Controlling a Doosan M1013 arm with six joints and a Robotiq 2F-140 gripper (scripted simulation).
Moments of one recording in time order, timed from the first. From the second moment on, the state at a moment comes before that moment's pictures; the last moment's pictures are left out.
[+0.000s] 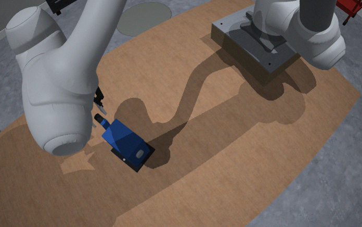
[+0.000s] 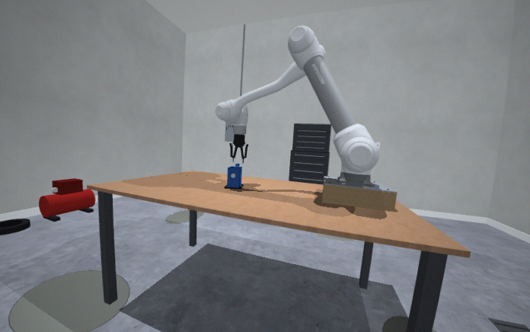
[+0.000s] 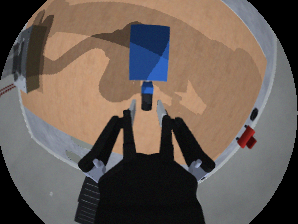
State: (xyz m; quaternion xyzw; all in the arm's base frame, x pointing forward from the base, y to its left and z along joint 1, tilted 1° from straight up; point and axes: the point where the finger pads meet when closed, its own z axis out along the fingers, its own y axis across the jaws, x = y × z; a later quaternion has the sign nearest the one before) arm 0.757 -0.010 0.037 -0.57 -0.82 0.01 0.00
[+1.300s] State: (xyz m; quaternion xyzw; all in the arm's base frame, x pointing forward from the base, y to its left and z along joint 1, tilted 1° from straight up) arm 0.758 -0.009 0.096 -0.57 -0.82 0.01 0.00
